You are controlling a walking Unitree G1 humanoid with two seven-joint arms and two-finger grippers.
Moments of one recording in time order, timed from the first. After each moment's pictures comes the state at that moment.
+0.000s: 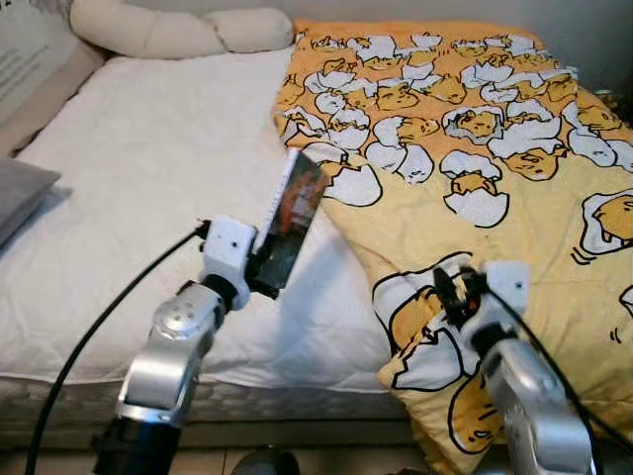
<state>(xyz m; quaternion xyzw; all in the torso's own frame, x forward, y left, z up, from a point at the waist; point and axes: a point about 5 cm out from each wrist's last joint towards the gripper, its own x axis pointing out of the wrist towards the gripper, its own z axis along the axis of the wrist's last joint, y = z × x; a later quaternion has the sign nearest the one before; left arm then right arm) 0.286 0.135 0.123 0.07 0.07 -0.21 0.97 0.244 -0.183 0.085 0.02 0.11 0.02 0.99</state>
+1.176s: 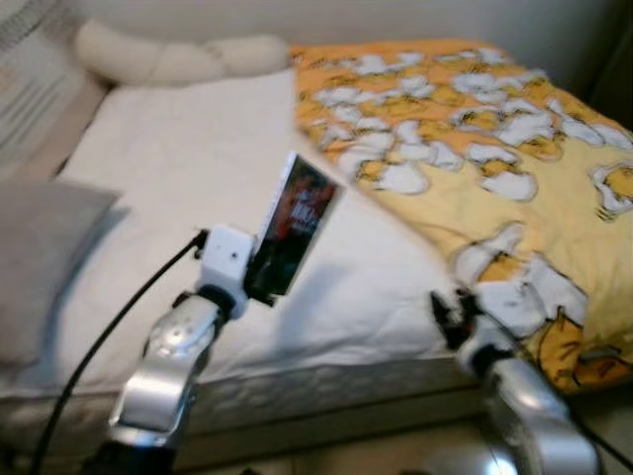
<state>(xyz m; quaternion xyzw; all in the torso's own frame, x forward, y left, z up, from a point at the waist) 0.272 0.149 0.121 0.10 0.07 -0.16 0.98 0.235 -0.165 0.076 0.02 0.15 0.09 0.98</state>
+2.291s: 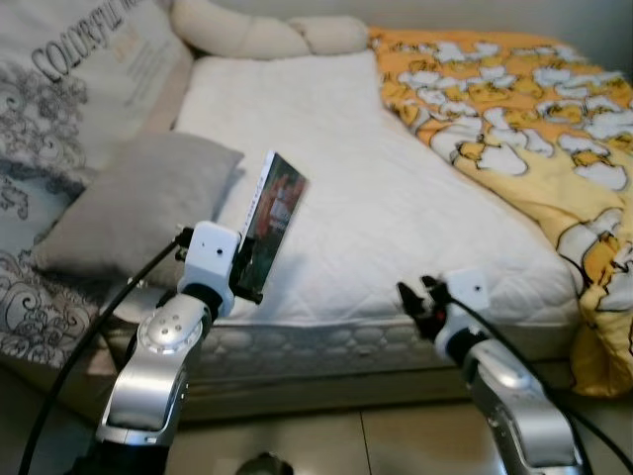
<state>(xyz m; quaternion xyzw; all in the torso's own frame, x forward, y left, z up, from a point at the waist) 0.275 0.153 0.128 0.09 0.07 -0.14 0.98 0.248 -0.153 0.077 0.00 0.15 0.15 0.98</state>
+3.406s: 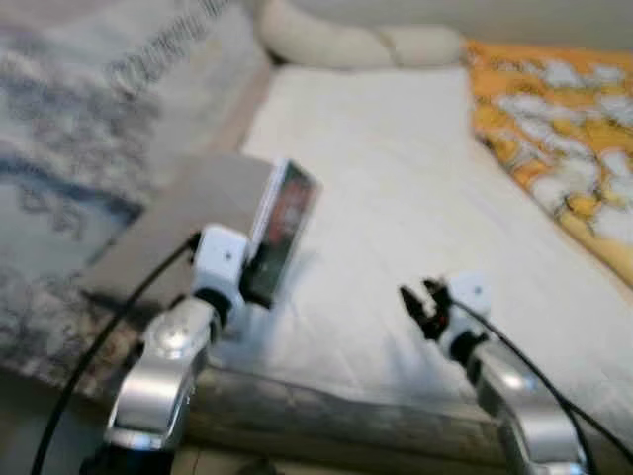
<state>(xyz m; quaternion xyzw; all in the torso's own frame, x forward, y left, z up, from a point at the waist) 0.271 0.140 0.125 0.06 0.08 -0.19 0.98 0.250 -0.162 0.074 -0.01 0.15 0.14 0.98</state>
